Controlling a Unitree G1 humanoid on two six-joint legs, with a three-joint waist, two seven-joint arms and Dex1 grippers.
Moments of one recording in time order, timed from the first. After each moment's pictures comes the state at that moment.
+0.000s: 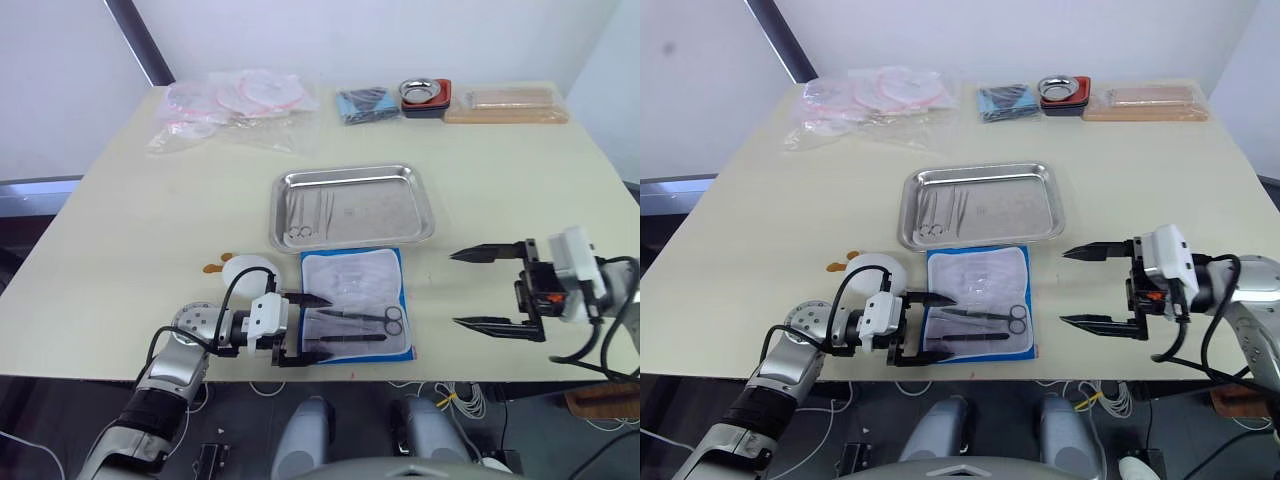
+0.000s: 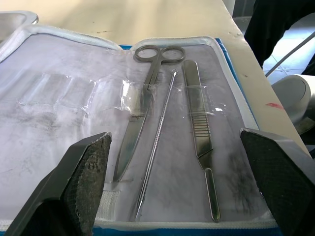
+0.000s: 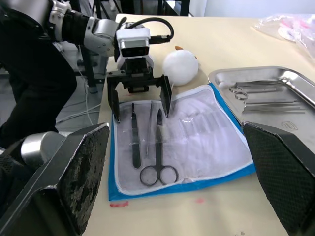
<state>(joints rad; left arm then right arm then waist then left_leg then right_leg) -0.15 0.61 -0.20 0.21 -0.28 -0.30 -1.32 -0.15 -0.84 -0.09 -0.40 0.64 0.32 1.24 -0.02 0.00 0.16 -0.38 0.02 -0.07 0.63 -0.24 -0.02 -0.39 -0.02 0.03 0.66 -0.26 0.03</state>
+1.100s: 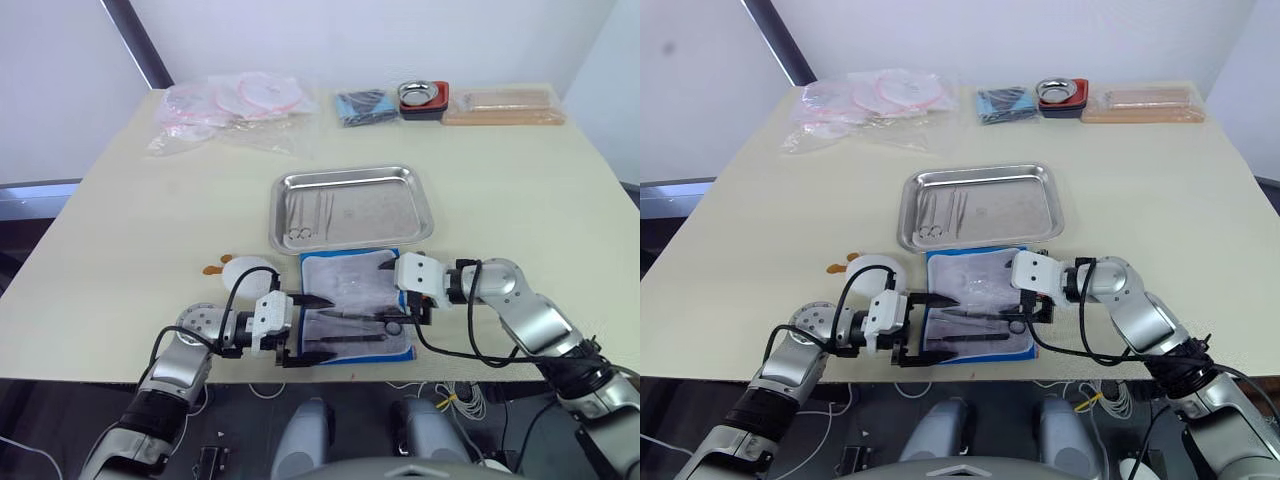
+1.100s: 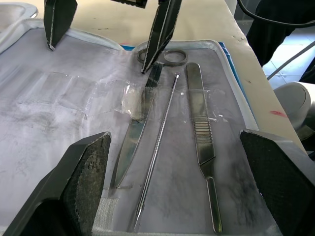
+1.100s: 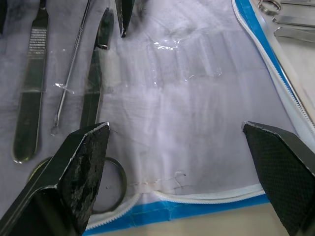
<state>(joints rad) -0.14 0.61 -0.21 0.16 -0.28 -0.20 -1.30 -0.43 -0.57 0.44 -0.15 -0.01 0.32 0.99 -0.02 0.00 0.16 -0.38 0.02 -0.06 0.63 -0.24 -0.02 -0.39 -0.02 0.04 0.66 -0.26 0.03</state>
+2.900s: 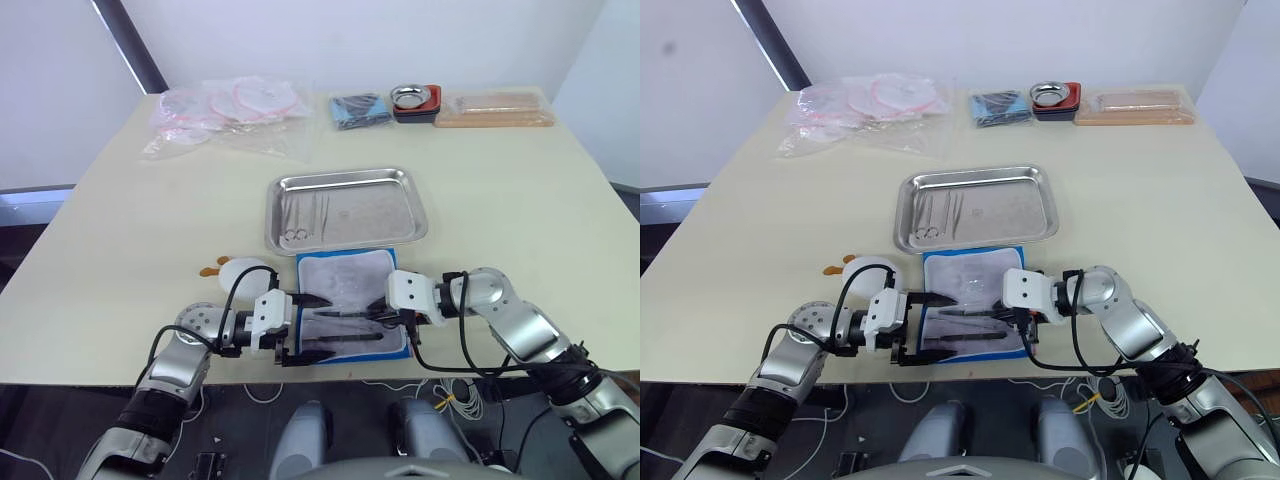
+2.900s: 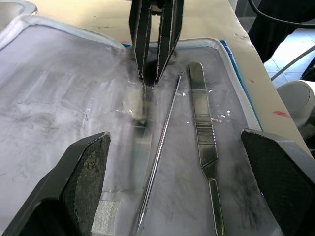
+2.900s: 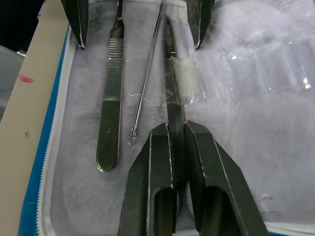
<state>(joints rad) -0.14 0.62 -0.21 0.18 -0.27 -0.20 -1.28 -0.41 -0.54 0.49 -0.14 0.01 0.32 1.07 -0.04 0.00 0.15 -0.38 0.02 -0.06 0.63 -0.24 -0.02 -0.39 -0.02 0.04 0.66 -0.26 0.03</state>
